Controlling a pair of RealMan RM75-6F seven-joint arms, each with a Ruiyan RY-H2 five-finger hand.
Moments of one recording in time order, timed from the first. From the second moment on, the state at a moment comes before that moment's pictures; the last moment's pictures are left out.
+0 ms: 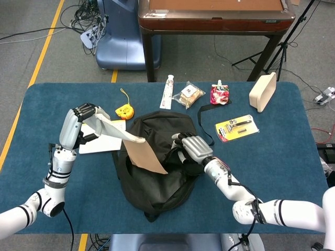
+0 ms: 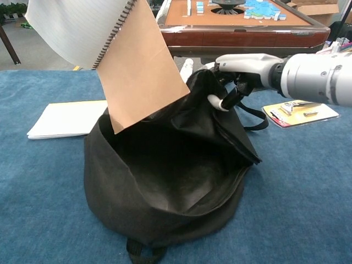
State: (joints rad) left arm -0.72 -1.48 -0.27 -1.24 1.53 1.54 -0.63; right arm 0.91 -1.38 0.20 -1.76 -0.80 0.83 -0.26
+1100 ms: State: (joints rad) left arm -0.82 -1.71 -0.22 -0.92 1.56 1.40 -0.39; right arm 0.59 -1.02 0.17 -2.10 -1.27 1.16 -0.06
